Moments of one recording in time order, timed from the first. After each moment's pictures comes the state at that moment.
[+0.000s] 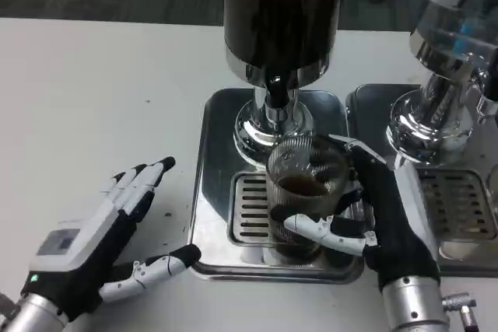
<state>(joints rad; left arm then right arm) 0.03 0.56 -0.09 0.53 0.68 -0.72 0.26 0.14 0.01 0.22 0.01 -0.45 -0.15 -0.25</state>
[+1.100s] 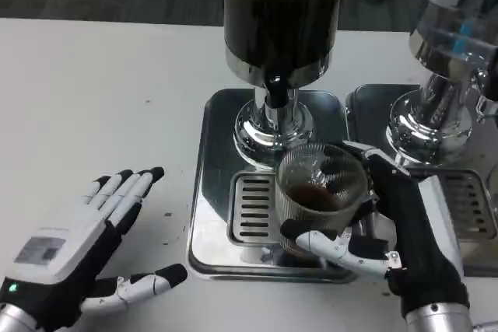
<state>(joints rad) 0.13 0.67 -0.11 0.37 0.72 -0.64 0.29 0.33 -0.01 0.23 -0.25 -0.44 -0.13 -0.18</state>
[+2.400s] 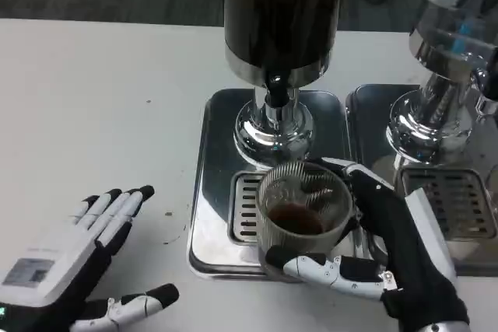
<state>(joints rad) 0.24 0.69 -0.09 0.29 0.72 -0.60 0.30 0.43 -0.04 0.27 -0.37 -0.42 -0.12 -0.08</state>
